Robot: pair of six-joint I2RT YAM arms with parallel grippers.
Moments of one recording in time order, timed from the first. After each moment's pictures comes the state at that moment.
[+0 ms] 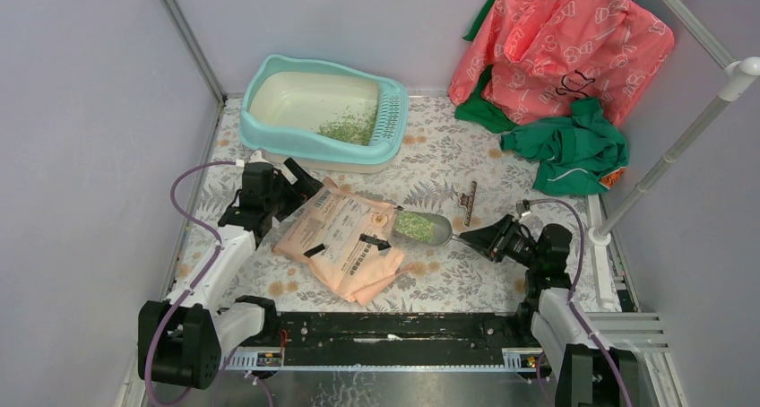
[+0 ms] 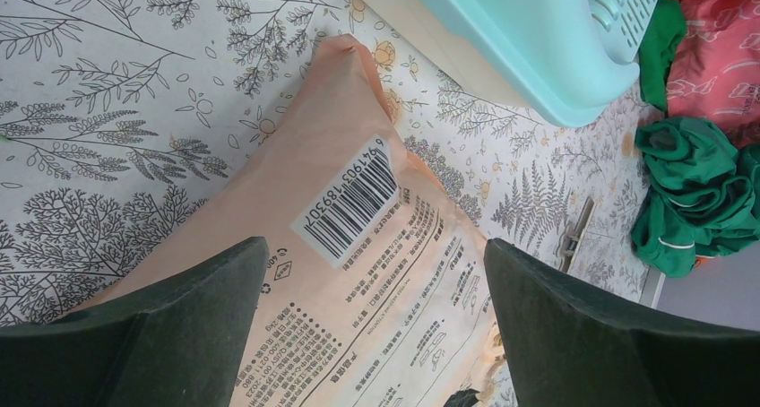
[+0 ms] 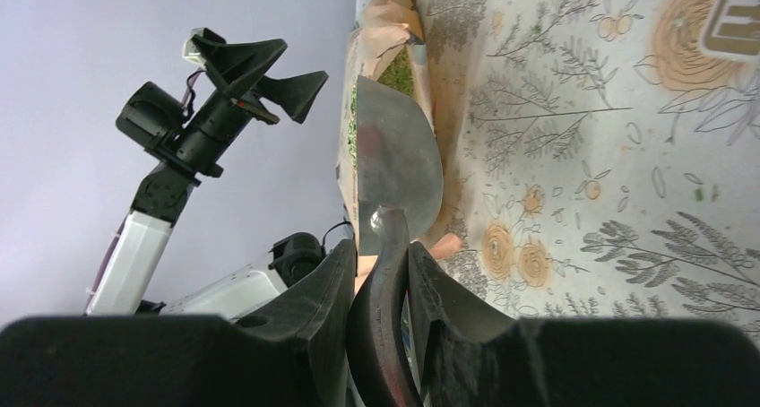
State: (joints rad) left arm -0.12 1.07 0.63 -0.21 0.13 -0.79; right arm -0.11 0.79 0.00 0.48 -0.99 1.10
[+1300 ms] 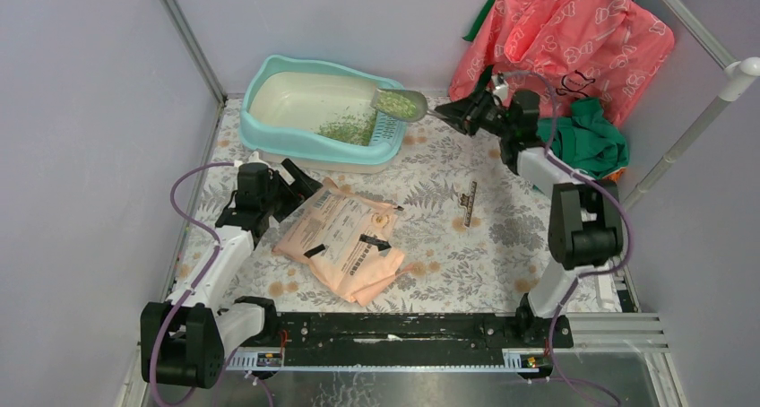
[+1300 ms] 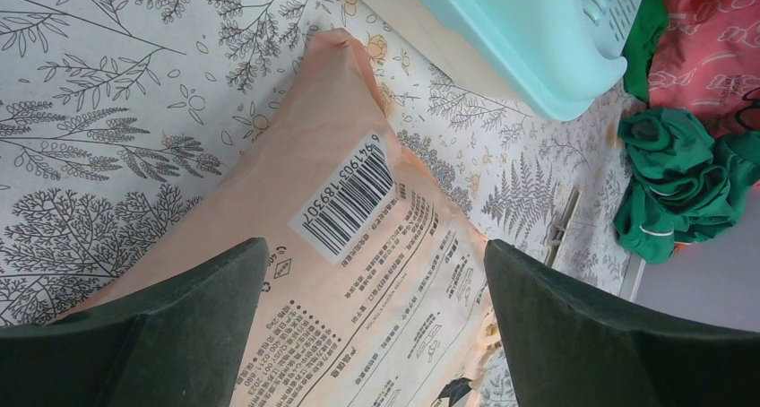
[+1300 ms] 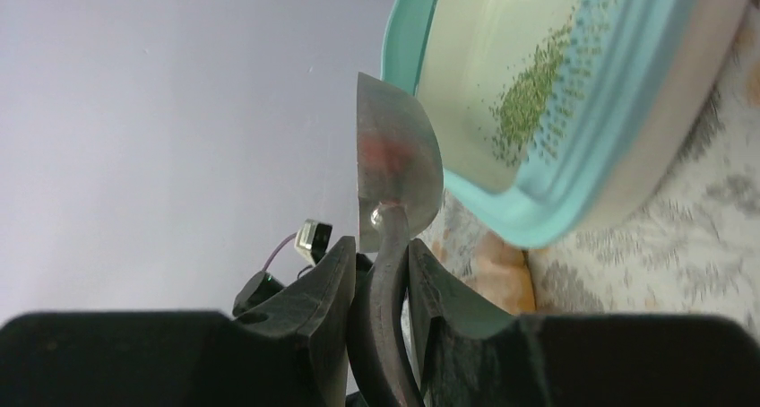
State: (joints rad) left arm -0.08 1.07 0.63 -0.19 0.22 -0.79; right arm 0.08 1.70 1.07 0.56 -0.82 1.24
